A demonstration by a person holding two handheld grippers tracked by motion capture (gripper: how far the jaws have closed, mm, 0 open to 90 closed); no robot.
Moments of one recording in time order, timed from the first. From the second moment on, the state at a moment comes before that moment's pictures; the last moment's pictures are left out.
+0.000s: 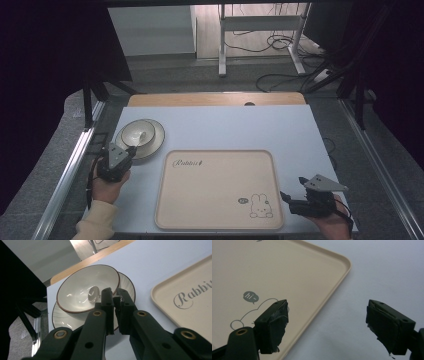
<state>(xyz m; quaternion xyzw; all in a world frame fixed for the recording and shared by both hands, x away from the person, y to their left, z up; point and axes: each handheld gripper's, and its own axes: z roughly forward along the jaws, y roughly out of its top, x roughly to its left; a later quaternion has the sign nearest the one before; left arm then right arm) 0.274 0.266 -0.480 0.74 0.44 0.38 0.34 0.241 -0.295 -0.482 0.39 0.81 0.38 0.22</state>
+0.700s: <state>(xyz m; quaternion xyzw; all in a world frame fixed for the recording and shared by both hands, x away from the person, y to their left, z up) 0.273 0.271 -0.477 0.72 0.45 0.40 0.34 0.242 -0.295 -0.483 0.39 0.81 0.38 0.22</state>
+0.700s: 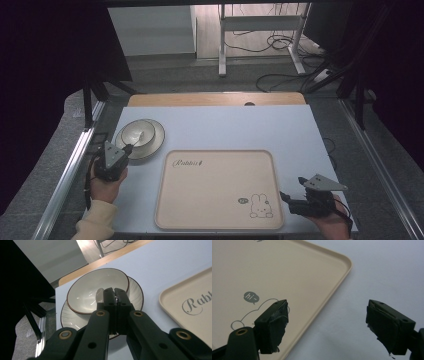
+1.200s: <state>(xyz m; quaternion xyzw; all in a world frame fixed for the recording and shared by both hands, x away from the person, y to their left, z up) 0.259 0.275 -0.450 0.70 0.44 0.42 0.38 0.242 -0.296 -0.483 0.40 0.81 0.38 0.22</state>
